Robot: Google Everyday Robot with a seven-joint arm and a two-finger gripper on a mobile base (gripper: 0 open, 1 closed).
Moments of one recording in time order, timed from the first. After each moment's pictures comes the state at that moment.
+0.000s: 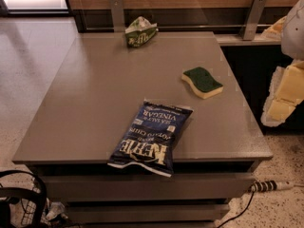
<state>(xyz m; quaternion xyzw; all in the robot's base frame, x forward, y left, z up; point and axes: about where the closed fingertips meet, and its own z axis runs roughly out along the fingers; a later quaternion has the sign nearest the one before) 0.438 -0.215 0.983 -0.60 0.78 -0.04 0.17</state>
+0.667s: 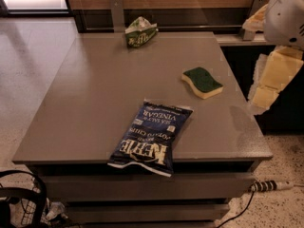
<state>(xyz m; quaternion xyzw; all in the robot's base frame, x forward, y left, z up) 0.455 -0.181 0.995 -0.63 0.75 -0.02 0.18</state>
